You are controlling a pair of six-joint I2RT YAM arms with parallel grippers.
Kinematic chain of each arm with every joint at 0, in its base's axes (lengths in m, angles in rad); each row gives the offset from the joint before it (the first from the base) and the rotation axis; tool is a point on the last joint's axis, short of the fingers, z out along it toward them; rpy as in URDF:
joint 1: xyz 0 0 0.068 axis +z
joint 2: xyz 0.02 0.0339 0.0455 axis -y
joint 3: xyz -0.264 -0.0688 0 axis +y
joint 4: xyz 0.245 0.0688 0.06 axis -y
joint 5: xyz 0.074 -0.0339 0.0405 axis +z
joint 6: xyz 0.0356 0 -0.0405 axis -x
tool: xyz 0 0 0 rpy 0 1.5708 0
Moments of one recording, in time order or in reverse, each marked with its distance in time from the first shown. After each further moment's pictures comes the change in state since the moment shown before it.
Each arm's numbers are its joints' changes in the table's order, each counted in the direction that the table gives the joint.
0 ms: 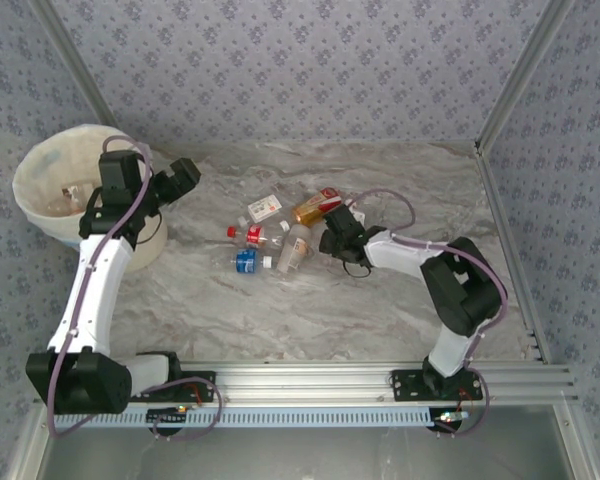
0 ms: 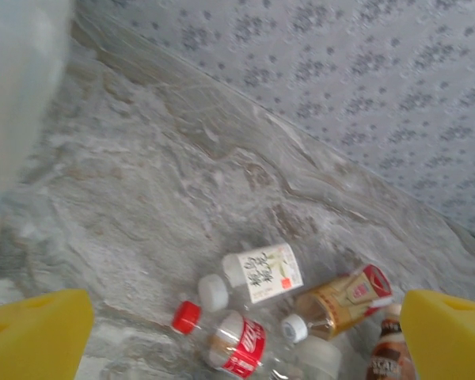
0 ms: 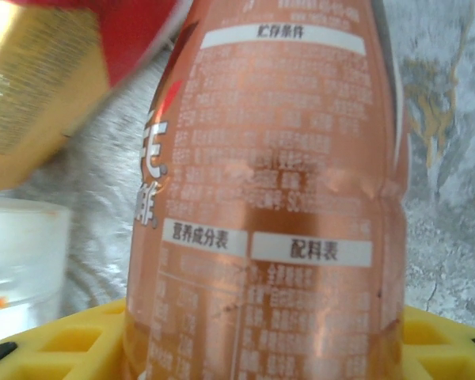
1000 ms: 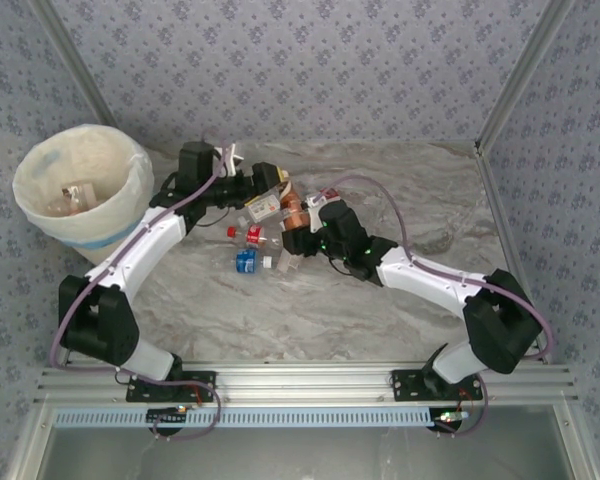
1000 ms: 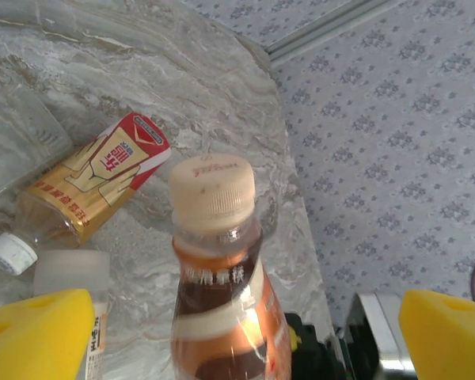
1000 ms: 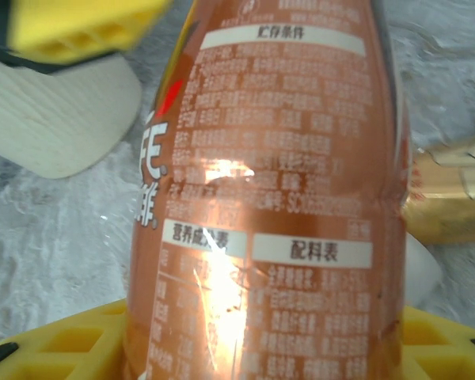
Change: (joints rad) left arm -0.324 -0.288 -0.021 0.319 -0.415 0.175; right arm 0.157 0.231 0.022 0.277 0.270 0.409
